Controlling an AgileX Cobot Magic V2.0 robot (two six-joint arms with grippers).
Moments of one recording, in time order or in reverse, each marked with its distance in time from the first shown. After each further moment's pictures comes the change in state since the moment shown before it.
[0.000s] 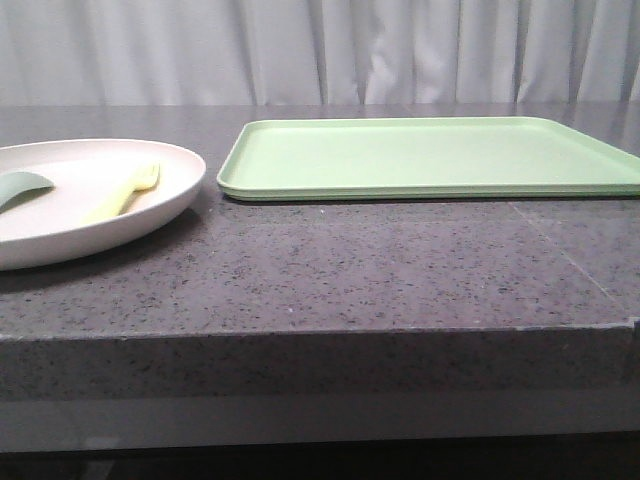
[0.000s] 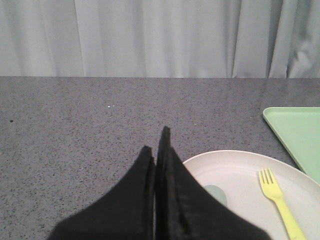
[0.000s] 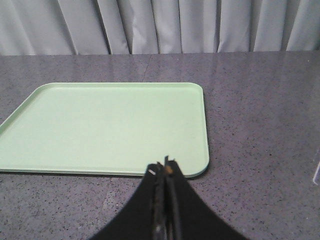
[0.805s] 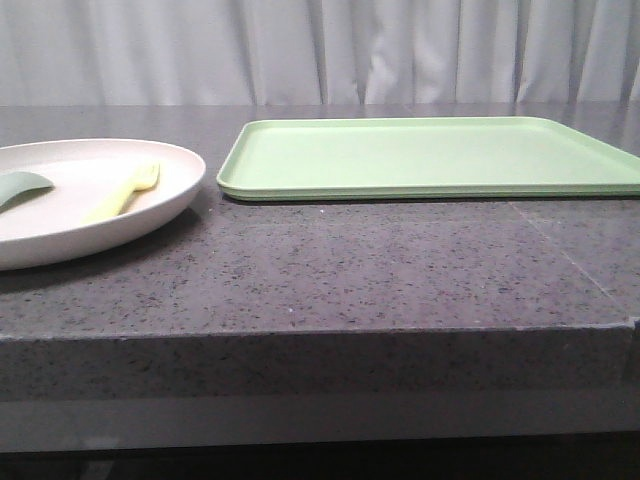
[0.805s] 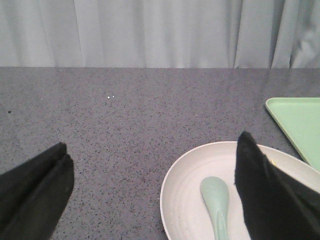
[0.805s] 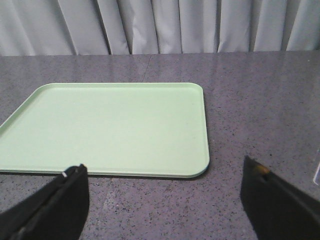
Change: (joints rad) left arm 0.000 0.054 -0.014 0.002 0.012 0.000; right arm 0.000 0.000 0.000 0.002 0.000 0.000
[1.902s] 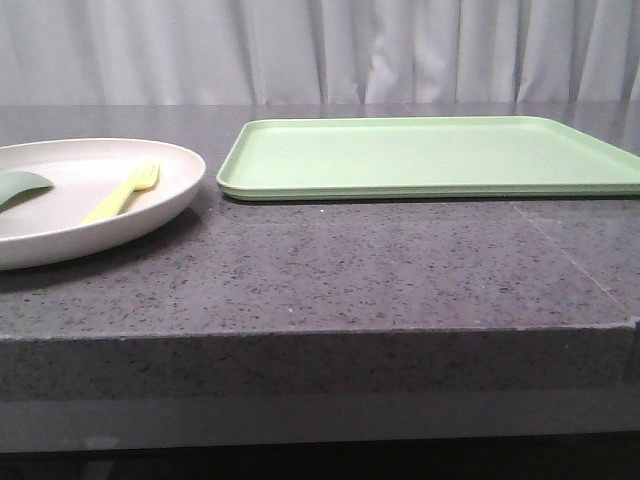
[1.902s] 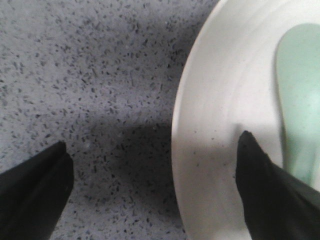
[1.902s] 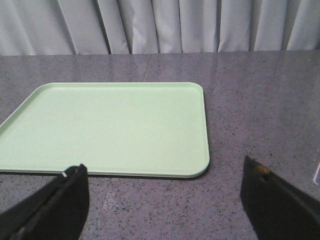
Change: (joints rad) left arm 0.000 0.929 -0.513 -0.005 0.584 0.000; right arm 0.000 0.000 0.000 0.000 0.000 0.000
